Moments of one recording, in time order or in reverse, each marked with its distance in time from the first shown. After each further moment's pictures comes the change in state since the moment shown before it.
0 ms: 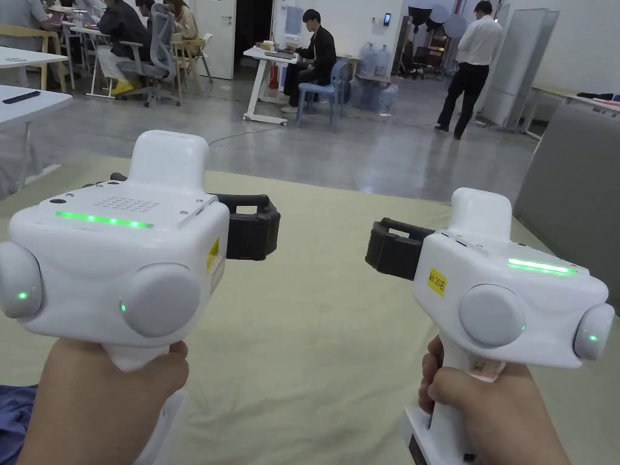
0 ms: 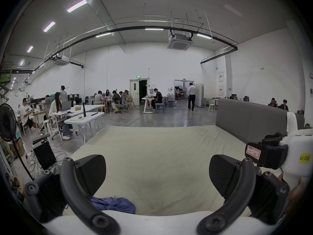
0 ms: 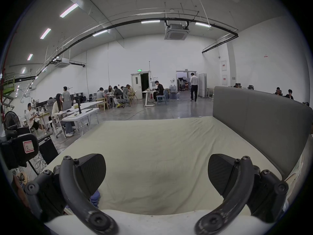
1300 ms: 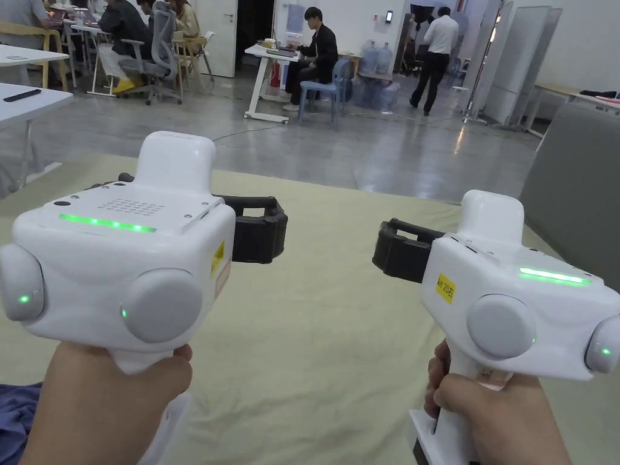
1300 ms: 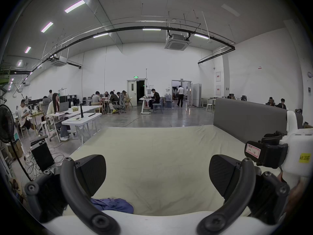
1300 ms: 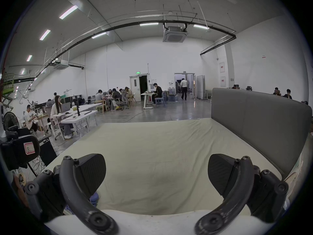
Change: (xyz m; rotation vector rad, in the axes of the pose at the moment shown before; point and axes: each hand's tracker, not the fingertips) left arm 0.004 -0.002 -0.002 0.004 -0.030 -0.005; right arm 0.004 -0.003 0.003 0.025 -0.014 -0.006
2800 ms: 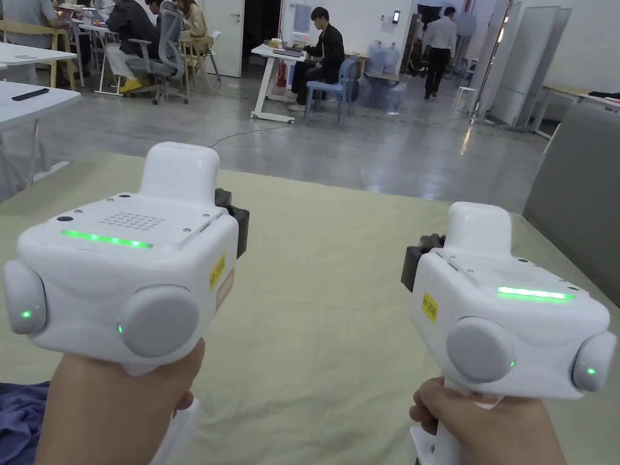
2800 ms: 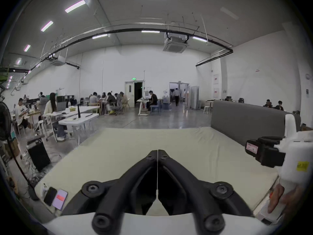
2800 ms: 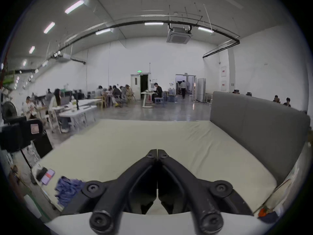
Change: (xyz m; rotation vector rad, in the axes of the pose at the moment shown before) left arm -0.007 -0.011 -0.009 0.017 -0.045 0.025; right arm -0.022 -0.007 -0.005 -0.006 -0.053 0.097
